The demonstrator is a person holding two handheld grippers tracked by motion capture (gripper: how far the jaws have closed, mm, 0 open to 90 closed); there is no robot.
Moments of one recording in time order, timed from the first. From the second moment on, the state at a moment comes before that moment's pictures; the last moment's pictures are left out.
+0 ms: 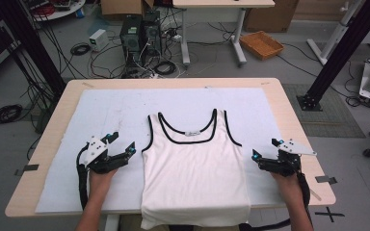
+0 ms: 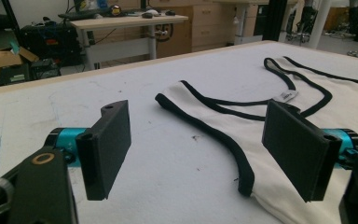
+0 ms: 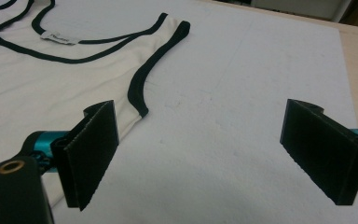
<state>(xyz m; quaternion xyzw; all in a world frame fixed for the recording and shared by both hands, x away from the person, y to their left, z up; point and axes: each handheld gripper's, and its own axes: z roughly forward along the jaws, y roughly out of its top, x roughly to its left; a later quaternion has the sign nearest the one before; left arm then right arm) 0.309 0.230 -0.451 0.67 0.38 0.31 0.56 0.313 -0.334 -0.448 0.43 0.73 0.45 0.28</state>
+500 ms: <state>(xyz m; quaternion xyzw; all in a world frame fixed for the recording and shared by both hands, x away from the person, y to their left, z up) 0.310 0.229 -0.451 0.66 0.38 0.32 0.56 0.319 -0.329 -0.439 0.44 0.73 0.46 0.27</state>
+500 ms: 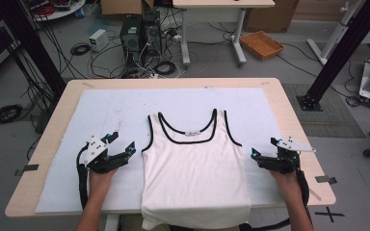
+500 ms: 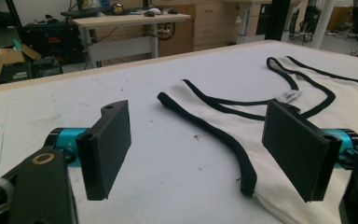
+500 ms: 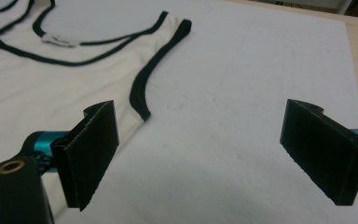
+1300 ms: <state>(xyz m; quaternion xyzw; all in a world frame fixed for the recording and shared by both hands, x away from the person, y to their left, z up) 0.312 0.229 -0.451 0.66 0.40 0.31 0.55 0.447 -0.254 -0.373 0.41 0.79 0.42 0.19</state>
